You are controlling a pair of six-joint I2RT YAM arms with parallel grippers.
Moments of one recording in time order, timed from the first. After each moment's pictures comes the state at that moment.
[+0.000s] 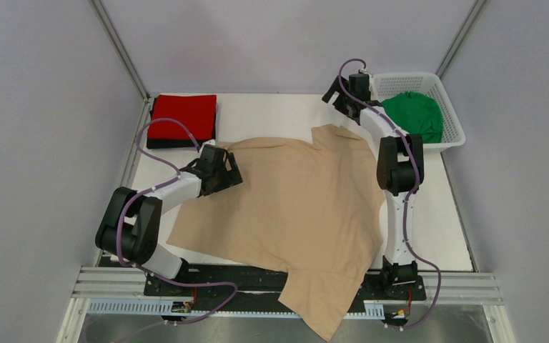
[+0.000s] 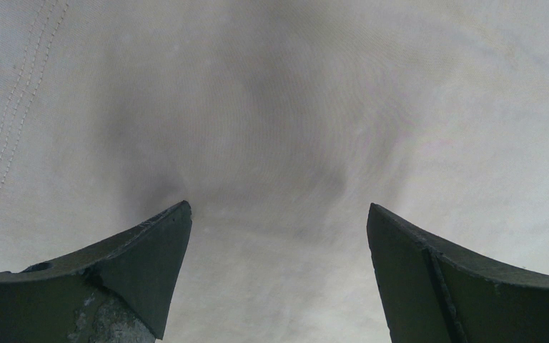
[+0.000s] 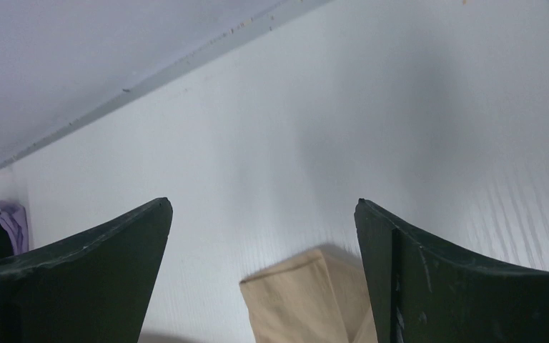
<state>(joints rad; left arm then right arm) -0.34 1.52 0.77 -0.17 -0.14 -0.64 0.13 2.34 1.93 -0.16 -0.01 0.64</state>
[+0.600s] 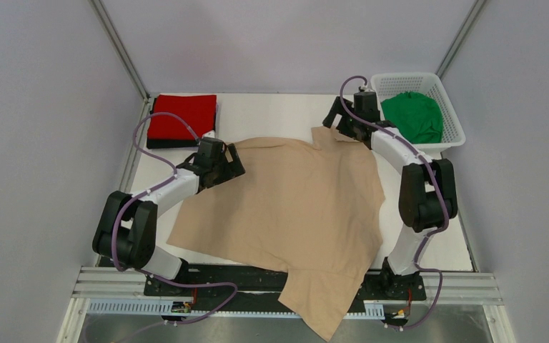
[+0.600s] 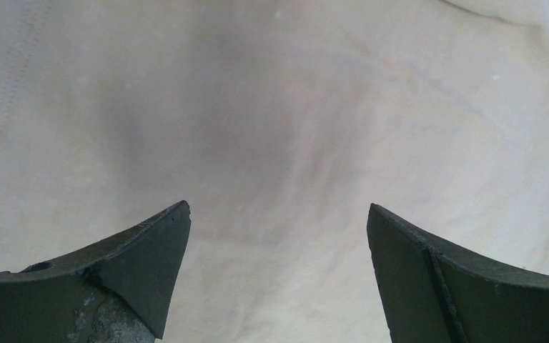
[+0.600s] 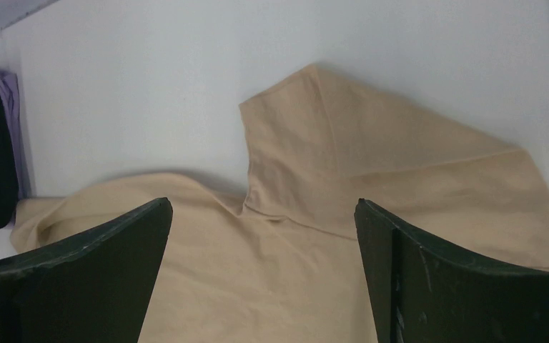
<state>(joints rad) -0.34 1.48 0.82 -0.17 -0.07 -0.67 0.20 1.83 1.35 -0.17 -0.04 0.54</state>
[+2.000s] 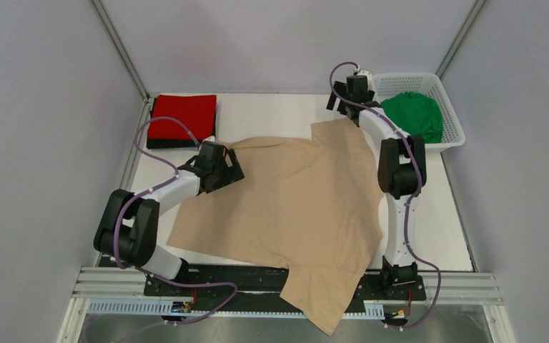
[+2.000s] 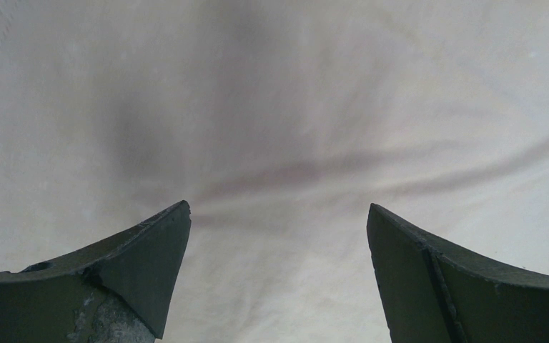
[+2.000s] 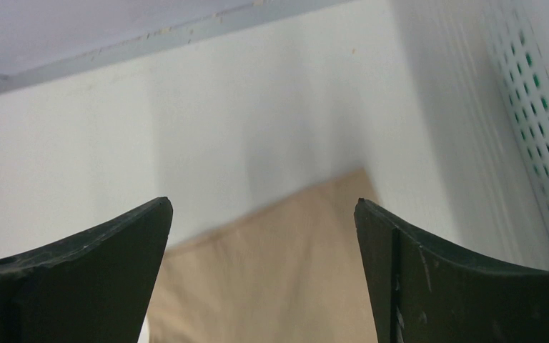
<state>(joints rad) -0.35 1.50 0.78 -0.18 -0.08 -0.68 0.15 2.34 1.95 -0.19 0.18 0.35</state>
